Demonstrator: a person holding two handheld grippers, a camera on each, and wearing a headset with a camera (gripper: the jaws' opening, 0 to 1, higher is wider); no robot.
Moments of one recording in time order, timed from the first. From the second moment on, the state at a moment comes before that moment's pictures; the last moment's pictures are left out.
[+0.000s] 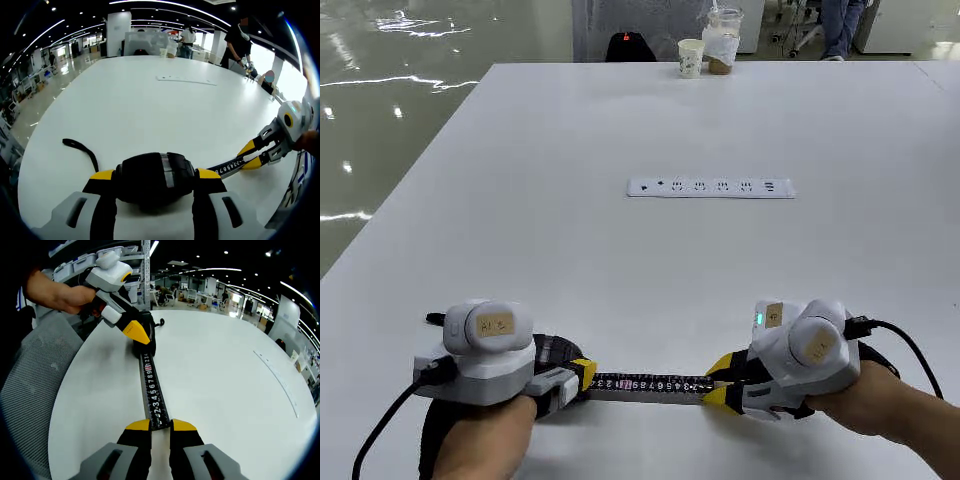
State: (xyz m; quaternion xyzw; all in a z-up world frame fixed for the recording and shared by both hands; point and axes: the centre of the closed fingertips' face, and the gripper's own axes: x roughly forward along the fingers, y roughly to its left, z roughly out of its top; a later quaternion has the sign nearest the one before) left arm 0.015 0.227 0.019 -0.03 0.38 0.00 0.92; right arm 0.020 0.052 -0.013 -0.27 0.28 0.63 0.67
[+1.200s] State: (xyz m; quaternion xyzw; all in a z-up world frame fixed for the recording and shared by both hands) left arm 0.015 0.227 0.019 -0.03 0.38 0.00 0.92; right arm 0.016 0.084 -0.012 -0.26 0.27 0.64 0.67
